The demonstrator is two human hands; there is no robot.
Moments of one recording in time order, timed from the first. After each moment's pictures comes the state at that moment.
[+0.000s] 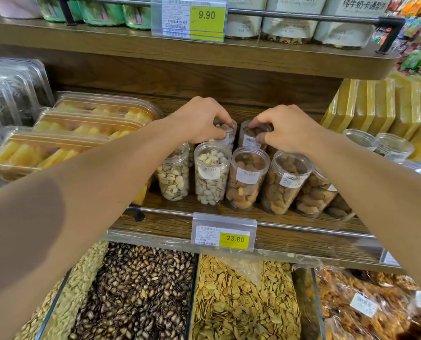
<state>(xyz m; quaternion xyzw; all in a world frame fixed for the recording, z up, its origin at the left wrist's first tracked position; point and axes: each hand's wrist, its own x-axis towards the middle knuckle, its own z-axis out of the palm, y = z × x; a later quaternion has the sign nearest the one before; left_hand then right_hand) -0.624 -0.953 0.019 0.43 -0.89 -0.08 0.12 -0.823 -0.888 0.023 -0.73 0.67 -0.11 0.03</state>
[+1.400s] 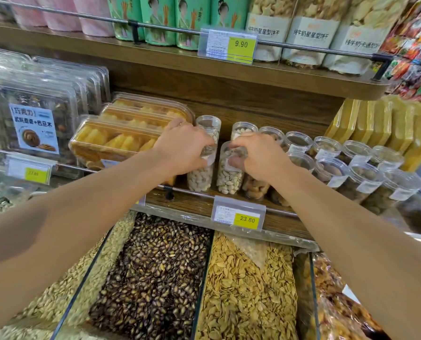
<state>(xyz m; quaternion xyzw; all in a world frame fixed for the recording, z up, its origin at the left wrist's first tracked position) -0.537 -0.858 0.009 0.46 -0.87 0.15 0.06 -0.739 -0.834 0.003 -0.79 0.58 -0.17 0.03</state>
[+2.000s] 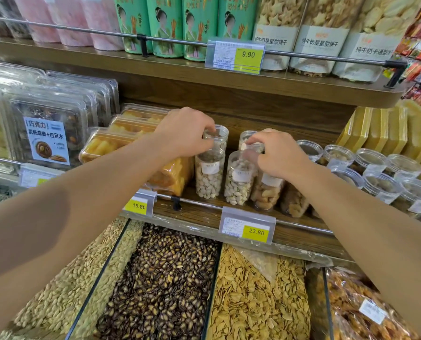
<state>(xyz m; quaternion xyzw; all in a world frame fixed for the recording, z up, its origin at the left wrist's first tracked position) -0.528 -0.891 0.043 0.50 -0.85 0.07 0.14 -0.753 -0.853 0.019 -0.76 0.62 -0.19 0.04</state>
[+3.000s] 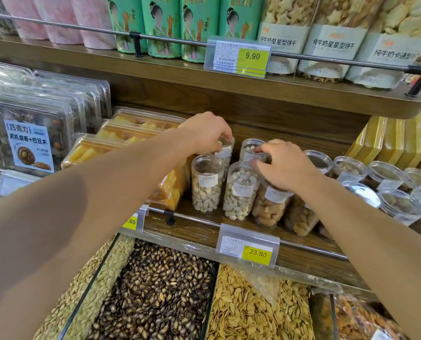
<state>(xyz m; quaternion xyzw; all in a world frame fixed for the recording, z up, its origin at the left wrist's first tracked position) -0.569 -0.957 0.028 0.47 -0.88 0.02 0.07 -0.765 -0.876 0.009 -0.75 0.65 -0.12 0.02</state>
